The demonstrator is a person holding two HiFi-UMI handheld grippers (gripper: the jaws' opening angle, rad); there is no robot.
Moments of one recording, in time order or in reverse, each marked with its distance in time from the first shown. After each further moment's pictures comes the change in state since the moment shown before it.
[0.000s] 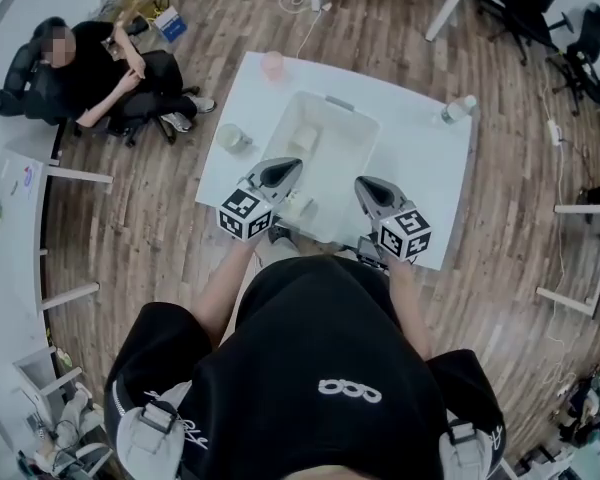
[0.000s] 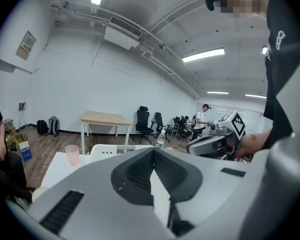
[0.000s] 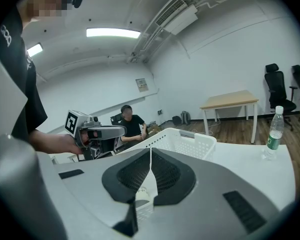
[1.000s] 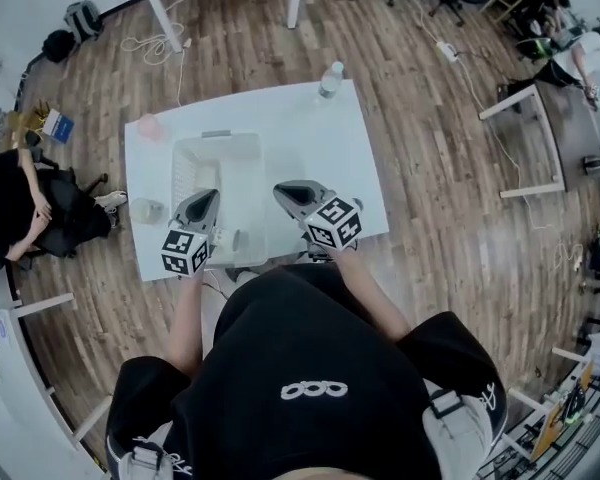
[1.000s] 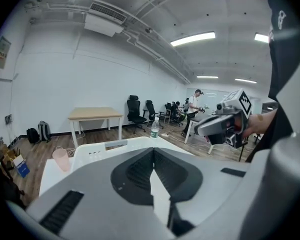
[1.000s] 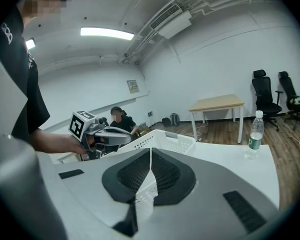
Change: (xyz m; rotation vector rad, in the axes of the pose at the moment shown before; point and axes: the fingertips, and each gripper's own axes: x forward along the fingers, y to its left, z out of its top) left arm 0.048 0.001 -0.016 0.125 0.163 -0.083; right arm -0.024 -0.020 0.004 0.023 -0.019 -0.120
